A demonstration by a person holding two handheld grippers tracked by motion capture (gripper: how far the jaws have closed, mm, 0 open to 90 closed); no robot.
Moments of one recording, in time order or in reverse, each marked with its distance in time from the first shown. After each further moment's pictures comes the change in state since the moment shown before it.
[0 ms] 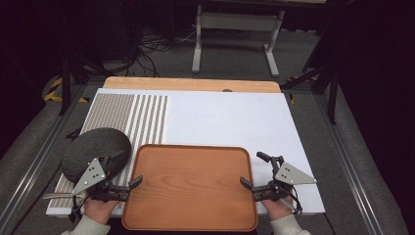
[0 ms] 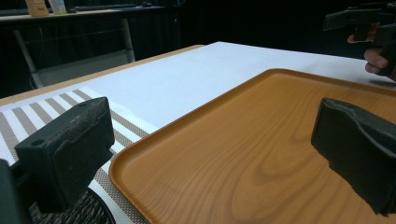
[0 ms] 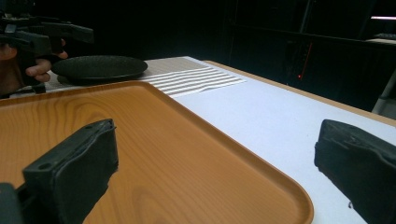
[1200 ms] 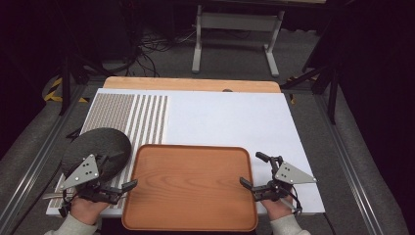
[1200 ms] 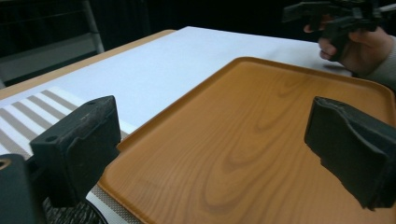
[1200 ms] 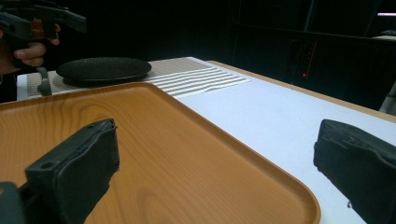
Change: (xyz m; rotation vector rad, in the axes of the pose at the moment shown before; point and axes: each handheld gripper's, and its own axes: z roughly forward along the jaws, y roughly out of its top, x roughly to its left) left arm 0.003 0.035 -0.017 0.108 -0.142 0.037; right arm 0.000 0.000 0.001 0.002 0.014 0.017
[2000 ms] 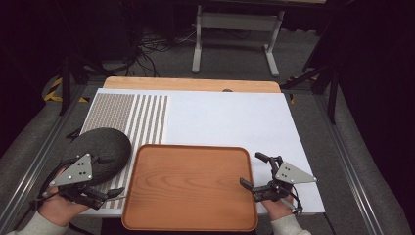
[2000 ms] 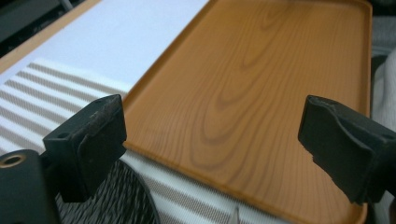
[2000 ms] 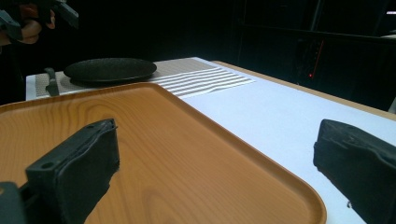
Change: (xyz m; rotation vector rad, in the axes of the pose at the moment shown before) left arm 0.008 0.027 -0.030 0.300 -0.074 0.139; right arm -0.001 0.000 0.000 -0.003 0.025 0.010
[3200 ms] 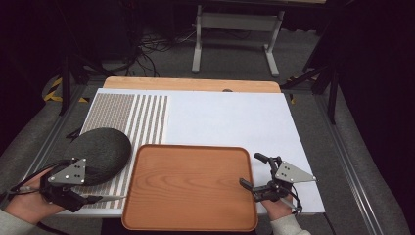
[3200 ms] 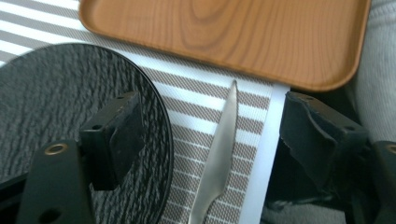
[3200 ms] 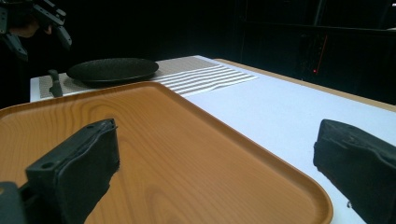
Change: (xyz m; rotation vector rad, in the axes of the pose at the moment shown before) left arm 0.020 -0.018 -0.018 0.396 -0.126 0.074; right arm -0.001 -0.002 0.001 0.007 0.011 0.023
